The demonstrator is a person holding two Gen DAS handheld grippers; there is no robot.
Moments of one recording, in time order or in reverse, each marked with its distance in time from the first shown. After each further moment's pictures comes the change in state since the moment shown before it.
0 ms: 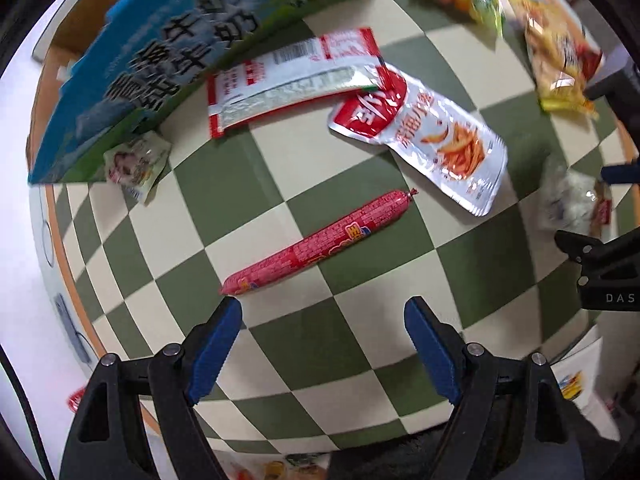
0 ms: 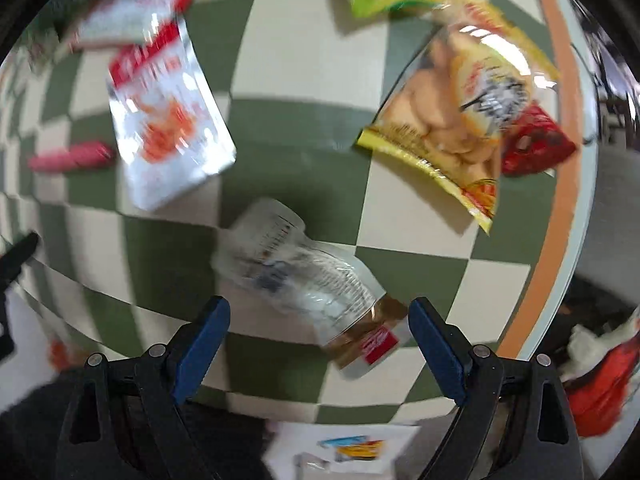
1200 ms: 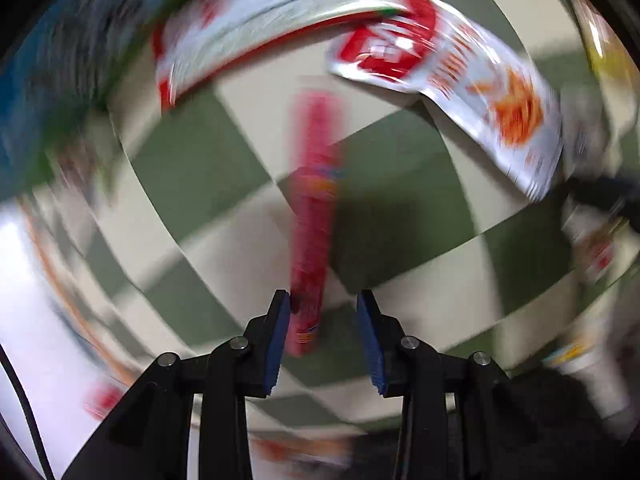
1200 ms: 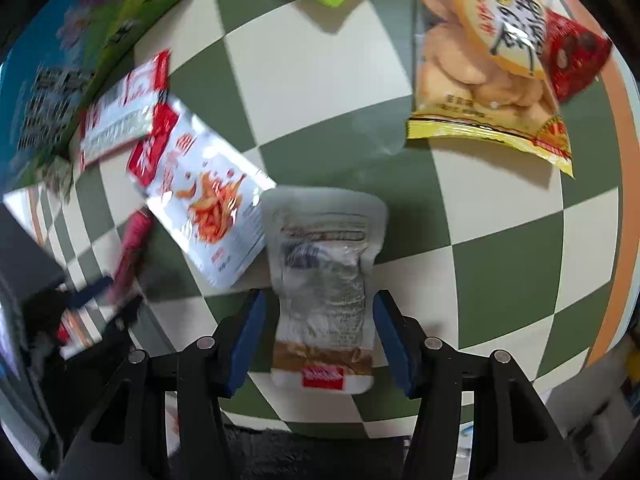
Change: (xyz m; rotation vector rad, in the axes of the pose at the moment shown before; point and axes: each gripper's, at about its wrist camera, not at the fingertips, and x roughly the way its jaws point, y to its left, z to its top) left arm 0.054 0.001 -0.002 -0.034 0.271 -0.127; right arm -0.001 -0.037 0.011 0.432 -0.042 0.371
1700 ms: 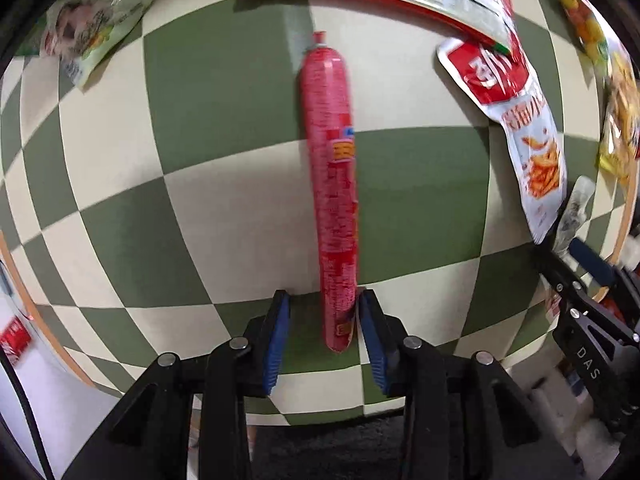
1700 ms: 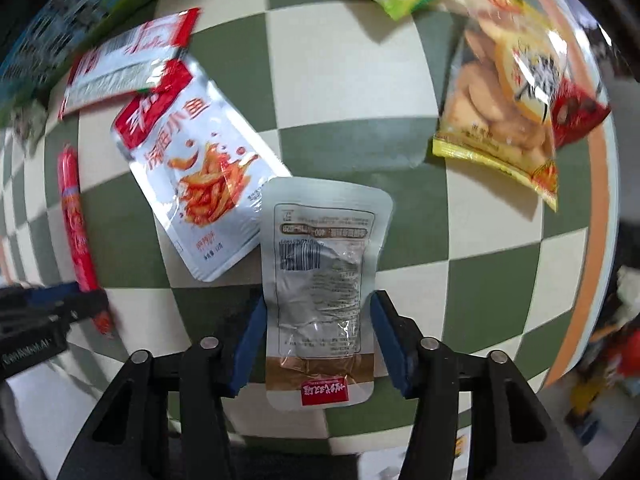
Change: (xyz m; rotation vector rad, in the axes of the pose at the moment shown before) left arm 0.040 0.044 -0.024 -0.189 0.014 -0.189; right arm 0.023 0.046 -0.026 -0.193 -0.090 -0.253
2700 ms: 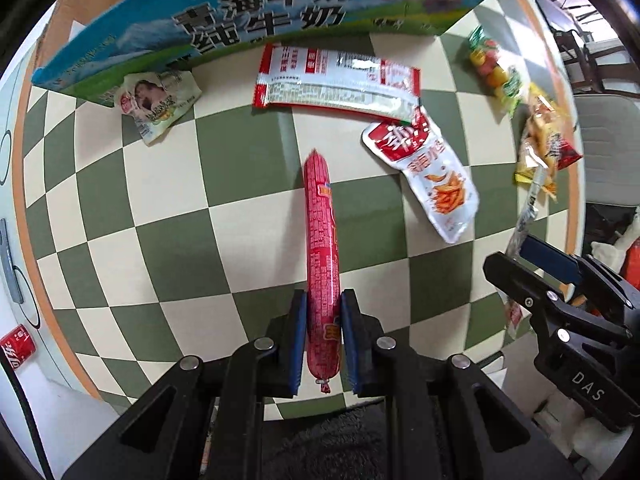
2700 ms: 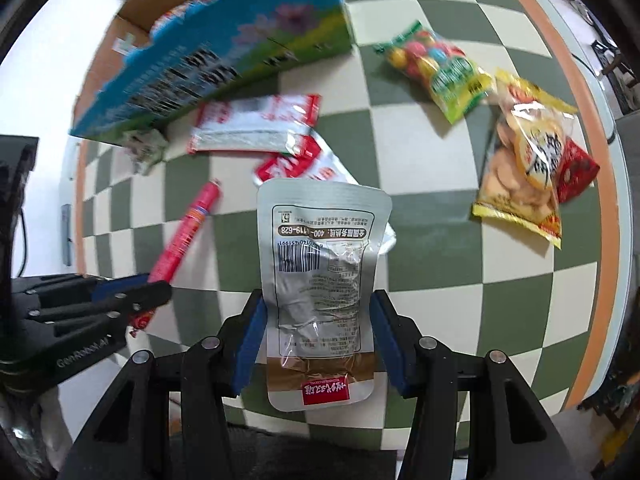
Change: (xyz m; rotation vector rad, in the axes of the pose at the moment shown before) left arm -0.137 -0.009 -0.017 0.017 -0.214 -0.086; right arm -0.090 0.021 -0.012 -0.059 -0.160 0.260
